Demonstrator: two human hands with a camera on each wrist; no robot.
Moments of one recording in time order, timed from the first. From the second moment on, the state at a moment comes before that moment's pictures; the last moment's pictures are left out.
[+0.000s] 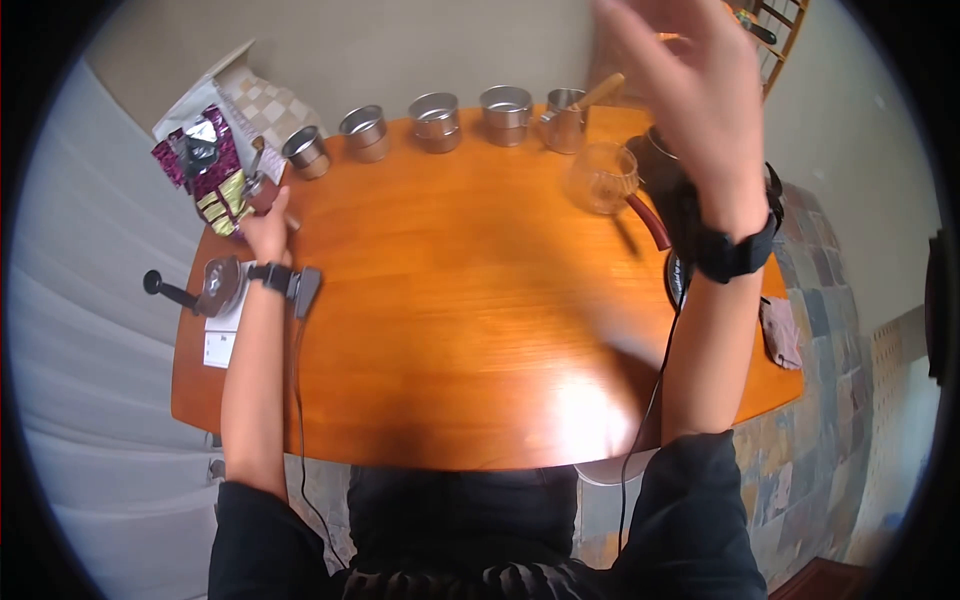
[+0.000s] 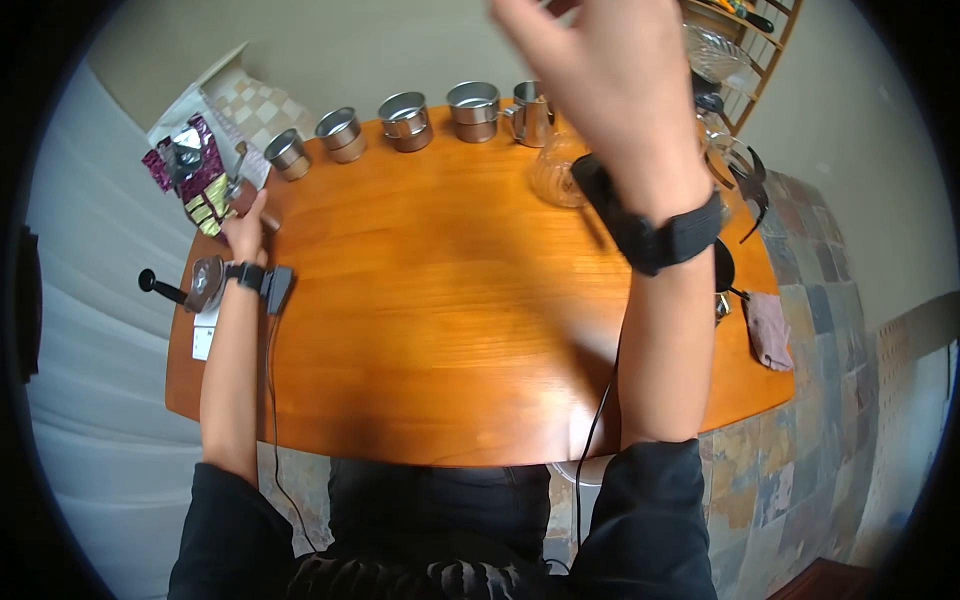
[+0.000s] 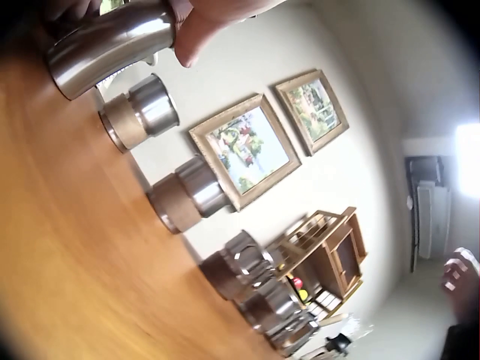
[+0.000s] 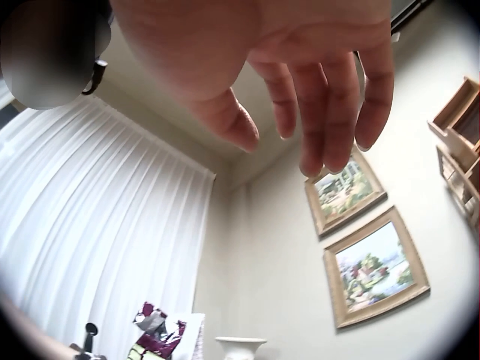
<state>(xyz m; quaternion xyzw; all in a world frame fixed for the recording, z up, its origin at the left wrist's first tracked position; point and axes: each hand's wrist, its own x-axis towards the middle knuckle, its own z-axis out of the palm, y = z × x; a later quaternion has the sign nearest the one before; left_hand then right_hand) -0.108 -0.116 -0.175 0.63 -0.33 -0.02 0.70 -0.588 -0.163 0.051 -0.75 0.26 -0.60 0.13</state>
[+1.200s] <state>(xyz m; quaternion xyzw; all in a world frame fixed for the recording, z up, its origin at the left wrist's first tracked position) -0.410 -0.140 -0.131 0.42 -0.39 -0.76 0.31 -0.849 -0.277 -0.098 -0.44 0.49 -0.49 0.57</state>
